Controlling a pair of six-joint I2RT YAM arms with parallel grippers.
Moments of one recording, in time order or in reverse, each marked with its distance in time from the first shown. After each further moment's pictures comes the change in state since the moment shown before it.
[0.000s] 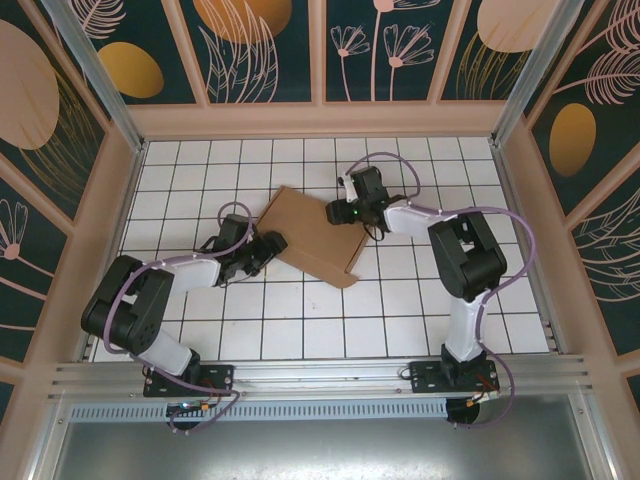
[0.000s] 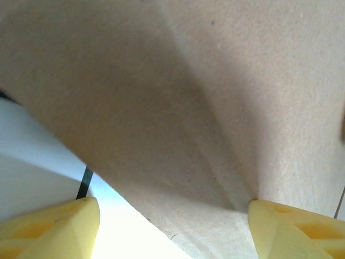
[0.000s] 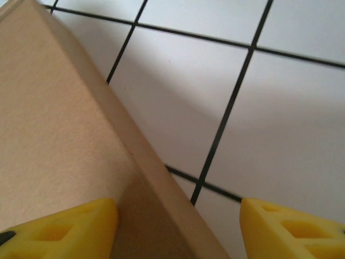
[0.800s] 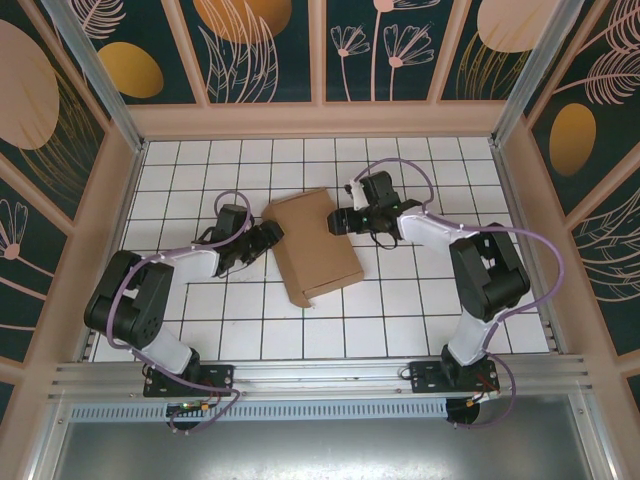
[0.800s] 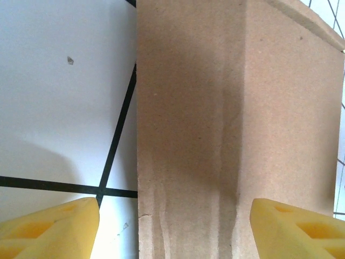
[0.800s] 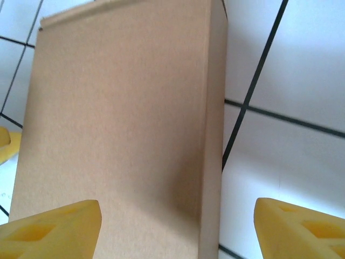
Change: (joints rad) left arm 0.041 0.020 0.069 -0.017 -0.035 0.084; right arm -0.013 -0.153 -0.085 -0.097 -0.153 0.074
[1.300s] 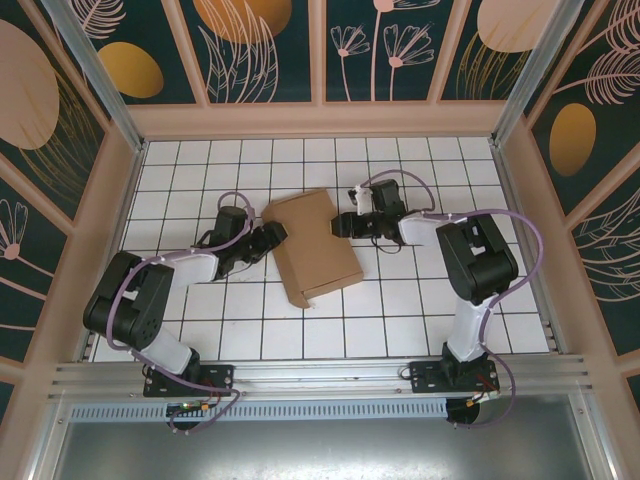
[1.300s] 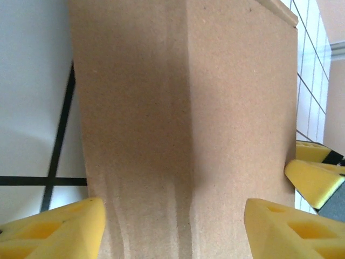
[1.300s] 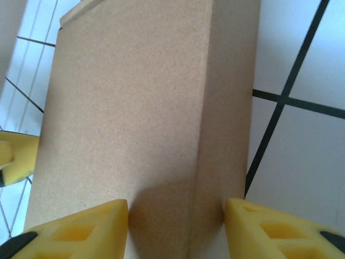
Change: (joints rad) left arm 0.000 0.005 -0.047 0.131 0.129 -0.005; right arm -0.079 0.115 -0.114 0.296 -0.279 0.100
